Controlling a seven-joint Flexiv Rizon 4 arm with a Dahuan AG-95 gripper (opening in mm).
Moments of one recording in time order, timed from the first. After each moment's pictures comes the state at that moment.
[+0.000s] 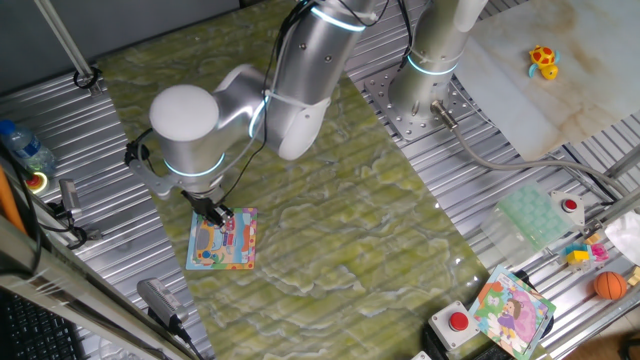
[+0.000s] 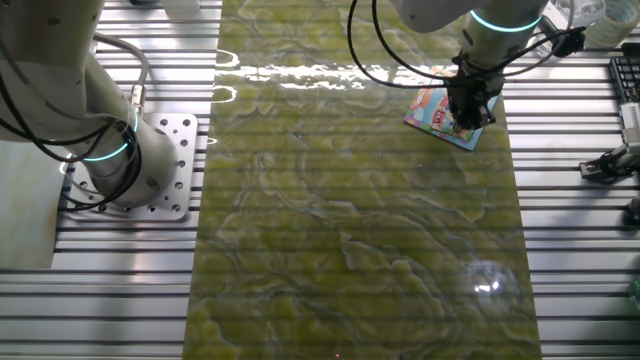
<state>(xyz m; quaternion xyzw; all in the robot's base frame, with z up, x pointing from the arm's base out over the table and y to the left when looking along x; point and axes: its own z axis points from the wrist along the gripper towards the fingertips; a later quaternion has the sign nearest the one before) 0.632 0.081 0.013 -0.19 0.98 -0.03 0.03</state>
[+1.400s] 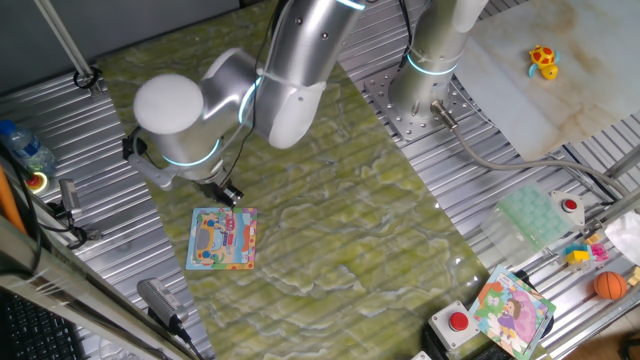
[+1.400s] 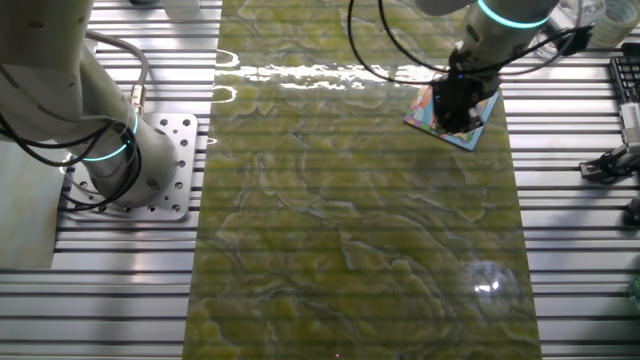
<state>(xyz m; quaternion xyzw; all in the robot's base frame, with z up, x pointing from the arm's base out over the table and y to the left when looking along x) 0.589 0.061 0.027 -0.22 0.97 -0.03 -0.03</state>
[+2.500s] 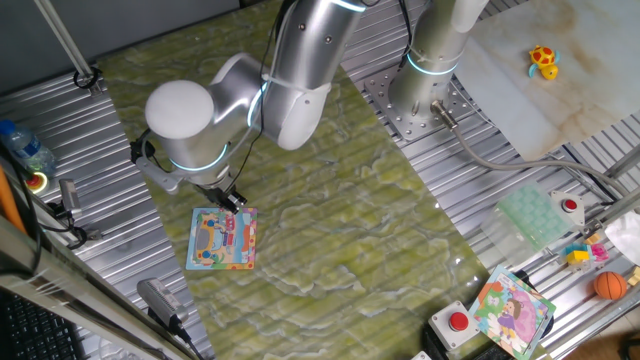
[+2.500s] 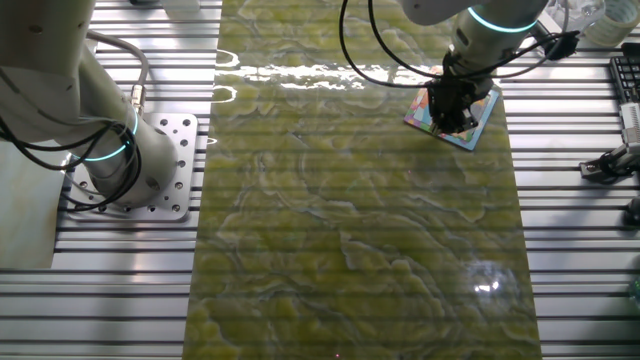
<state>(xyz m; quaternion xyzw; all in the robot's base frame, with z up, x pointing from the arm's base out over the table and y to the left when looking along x) 0.587 0.070 0.019 -0.21 0.98 -0.03 -0.03</state>
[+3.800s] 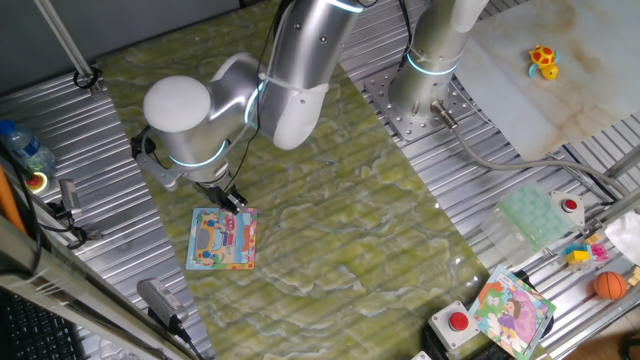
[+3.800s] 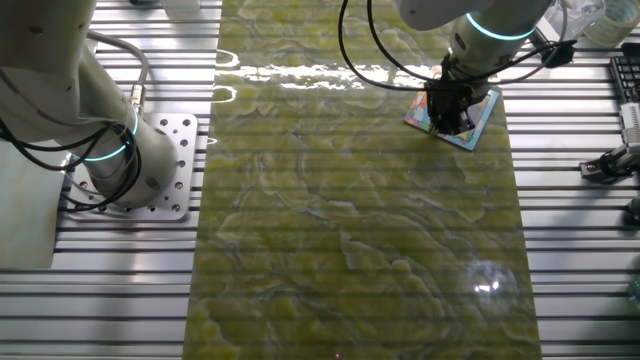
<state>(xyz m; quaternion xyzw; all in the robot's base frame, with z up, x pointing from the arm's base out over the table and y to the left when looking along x) 0.585 0.075 0.014 -0.19 0.98 -0.01 -0.03</state>
